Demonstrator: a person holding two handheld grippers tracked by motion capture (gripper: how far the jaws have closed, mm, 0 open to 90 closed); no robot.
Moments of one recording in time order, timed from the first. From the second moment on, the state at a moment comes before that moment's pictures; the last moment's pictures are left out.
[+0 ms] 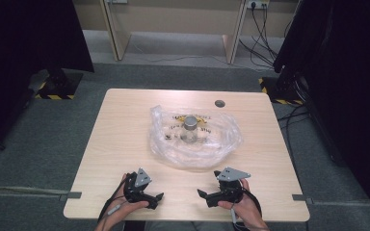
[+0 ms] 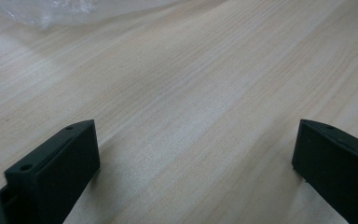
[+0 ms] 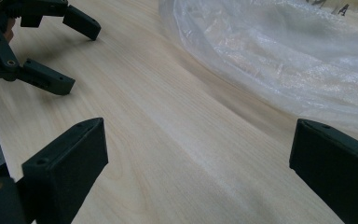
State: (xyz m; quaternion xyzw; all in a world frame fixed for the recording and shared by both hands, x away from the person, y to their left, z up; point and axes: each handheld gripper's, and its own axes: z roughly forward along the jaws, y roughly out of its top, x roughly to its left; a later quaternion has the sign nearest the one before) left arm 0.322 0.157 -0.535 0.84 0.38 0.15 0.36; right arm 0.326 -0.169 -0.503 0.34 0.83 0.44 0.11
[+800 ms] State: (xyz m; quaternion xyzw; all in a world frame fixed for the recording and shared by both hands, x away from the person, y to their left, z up) left arm 0.322 0.158 -0.535 0.84 0.38 0.15 0.36; right arm 0.321 -0.185 -0.507 0.35 0.82 0.44 0.12
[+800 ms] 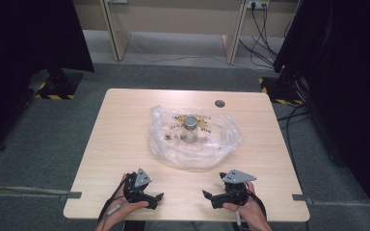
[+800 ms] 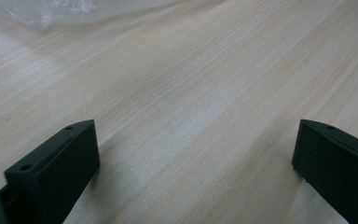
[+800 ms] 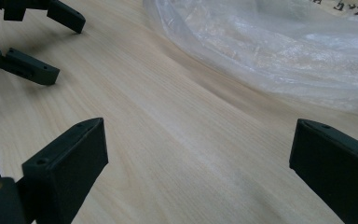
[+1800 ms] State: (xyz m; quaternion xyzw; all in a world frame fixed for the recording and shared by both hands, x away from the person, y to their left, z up) left arm 0.322 0.158 -0.535 0.84 0.38 0.15 0.36; right arm 0.314 -0.210 -0.511 0.38 0.81 0.44 0.13
